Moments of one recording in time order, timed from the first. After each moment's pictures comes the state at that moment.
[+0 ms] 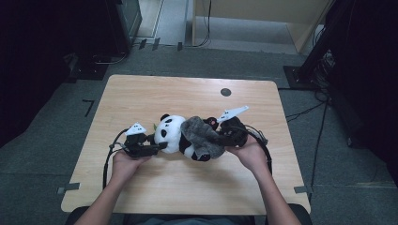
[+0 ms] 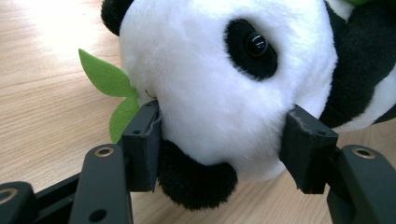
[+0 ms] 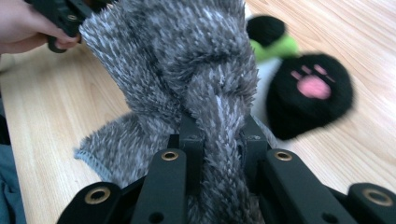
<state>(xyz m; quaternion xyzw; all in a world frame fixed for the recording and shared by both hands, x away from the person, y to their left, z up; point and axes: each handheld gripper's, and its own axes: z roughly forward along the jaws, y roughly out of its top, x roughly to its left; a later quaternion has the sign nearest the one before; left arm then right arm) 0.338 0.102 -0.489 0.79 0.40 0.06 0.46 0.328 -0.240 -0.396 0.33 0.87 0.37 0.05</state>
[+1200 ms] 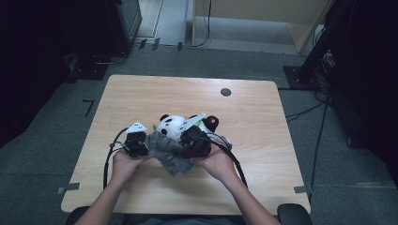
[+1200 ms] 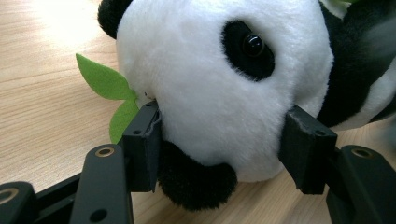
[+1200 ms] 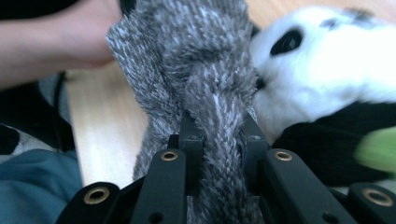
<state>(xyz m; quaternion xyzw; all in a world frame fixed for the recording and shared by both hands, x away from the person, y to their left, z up) 0.338 0.100 -0.481 0.79 0.41 0.04 0.45 0.303 -0.129 -0.395 0.27 0.89 0.35 0.00</state>
